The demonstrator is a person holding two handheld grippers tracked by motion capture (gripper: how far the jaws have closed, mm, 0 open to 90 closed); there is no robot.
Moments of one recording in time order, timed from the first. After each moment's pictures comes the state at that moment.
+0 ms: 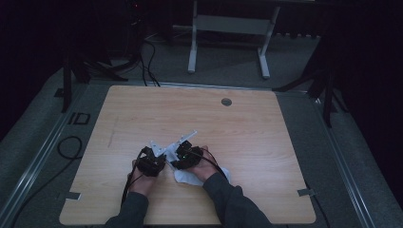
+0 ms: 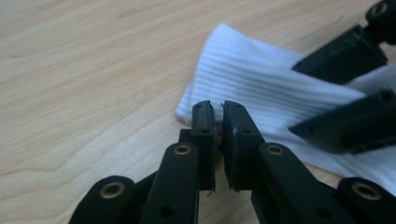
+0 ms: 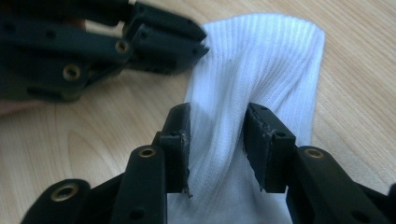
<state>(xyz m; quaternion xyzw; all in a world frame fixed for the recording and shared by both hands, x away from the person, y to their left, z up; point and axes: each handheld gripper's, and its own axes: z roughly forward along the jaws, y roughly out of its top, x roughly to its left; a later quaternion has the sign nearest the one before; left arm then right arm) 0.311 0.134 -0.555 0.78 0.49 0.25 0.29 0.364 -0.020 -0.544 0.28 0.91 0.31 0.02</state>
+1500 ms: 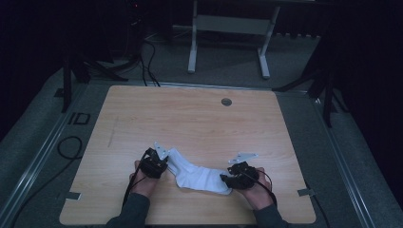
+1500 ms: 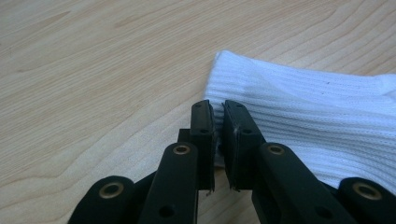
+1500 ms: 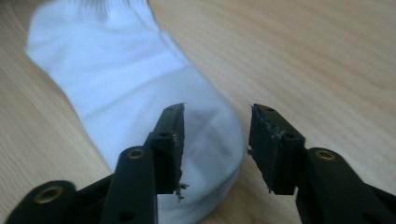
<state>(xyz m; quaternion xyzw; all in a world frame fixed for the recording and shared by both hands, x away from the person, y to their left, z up) 0.306 0.123 -0.554 0.80 0.47 0.27 0.27 0.291 -0.180 -0.525 0.38 0.87 0.30 0.11</state>
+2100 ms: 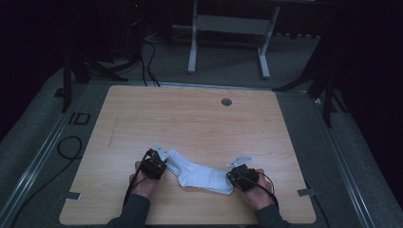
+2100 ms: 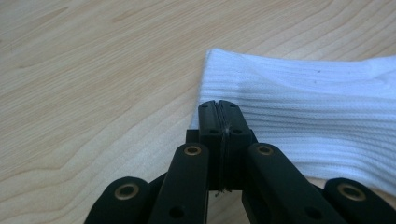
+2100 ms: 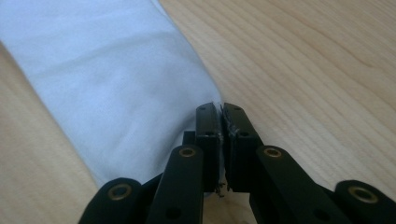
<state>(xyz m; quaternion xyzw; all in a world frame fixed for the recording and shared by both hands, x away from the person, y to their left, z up) 0.301 0.121 -0.551 0.80 0.46 0.27 0.26 0.292 -0.183 -0.541 0.36 0.89 0.25 0.15</state>
